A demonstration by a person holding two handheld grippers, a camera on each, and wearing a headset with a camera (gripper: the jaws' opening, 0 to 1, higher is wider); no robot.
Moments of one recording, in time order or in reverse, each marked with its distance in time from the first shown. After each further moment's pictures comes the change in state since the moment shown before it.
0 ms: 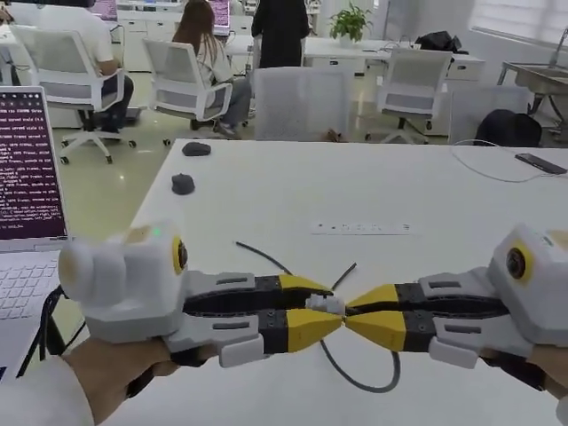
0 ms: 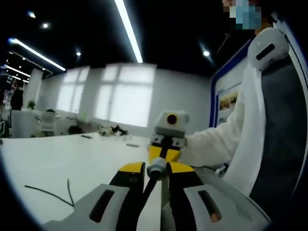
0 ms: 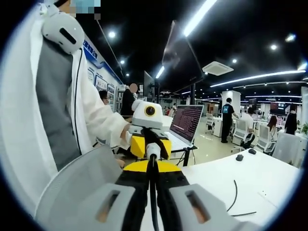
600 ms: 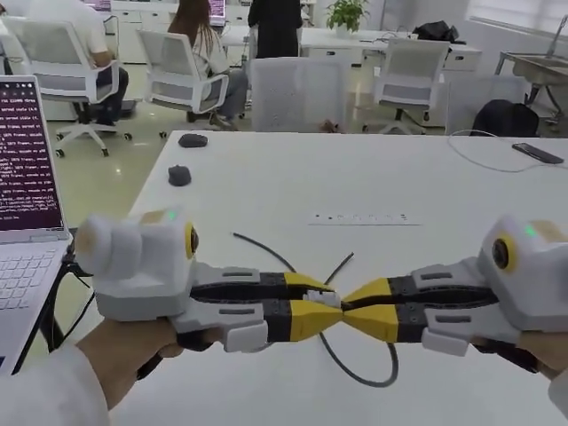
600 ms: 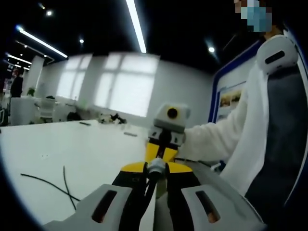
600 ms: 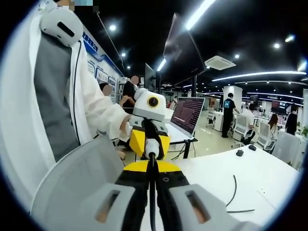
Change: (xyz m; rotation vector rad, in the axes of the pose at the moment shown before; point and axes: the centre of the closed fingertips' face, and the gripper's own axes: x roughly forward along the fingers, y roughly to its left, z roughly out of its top) left arm 0.001 0.000 -0.018 -0.075 0.098 0.002; right arm 0.001 -0.002 -0.021 -0.019 0.090 0.020
